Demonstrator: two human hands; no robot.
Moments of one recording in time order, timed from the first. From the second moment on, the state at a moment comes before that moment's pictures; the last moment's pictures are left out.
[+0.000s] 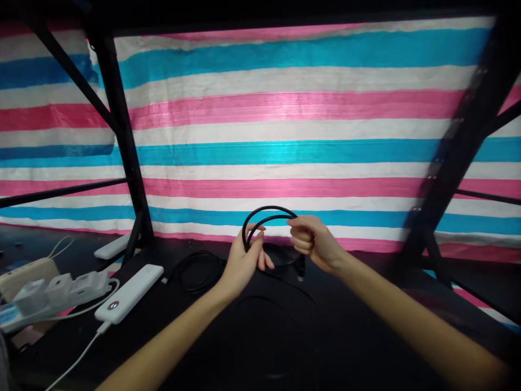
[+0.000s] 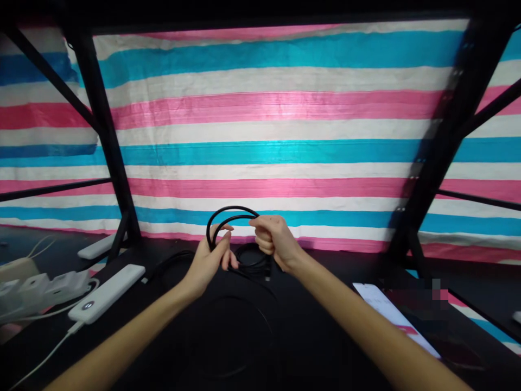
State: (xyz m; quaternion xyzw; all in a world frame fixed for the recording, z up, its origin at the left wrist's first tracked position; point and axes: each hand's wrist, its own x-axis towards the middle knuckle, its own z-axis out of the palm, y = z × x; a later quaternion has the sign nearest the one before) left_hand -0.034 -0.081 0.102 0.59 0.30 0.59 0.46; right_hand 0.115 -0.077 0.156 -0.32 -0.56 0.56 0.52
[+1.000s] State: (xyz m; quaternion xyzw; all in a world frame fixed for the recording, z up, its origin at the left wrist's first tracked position) left_hand -0.042 -0.096 0.088 0.69 0.41 0.54 0.25; right_hand 0.133 -0.071 0.161 -0.45 -0.77 0.31 0.32
